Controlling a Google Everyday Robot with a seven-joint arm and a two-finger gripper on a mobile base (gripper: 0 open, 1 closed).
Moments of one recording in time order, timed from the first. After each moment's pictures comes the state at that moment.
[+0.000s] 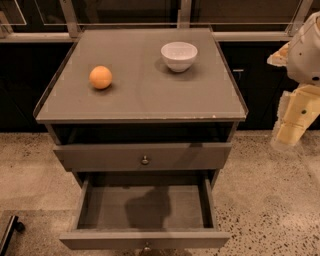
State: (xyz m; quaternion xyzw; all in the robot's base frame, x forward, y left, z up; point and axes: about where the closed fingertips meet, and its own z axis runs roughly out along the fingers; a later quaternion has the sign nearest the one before) arm 0.438 -0.217 0.977 -0.60 0.78 -0.03 0.16
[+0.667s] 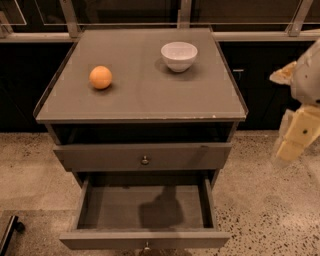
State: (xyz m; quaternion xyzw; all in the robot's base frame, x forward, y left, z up) arm 0.429 -0.223 0.950 -0.59 0.79 -0.01 0.18
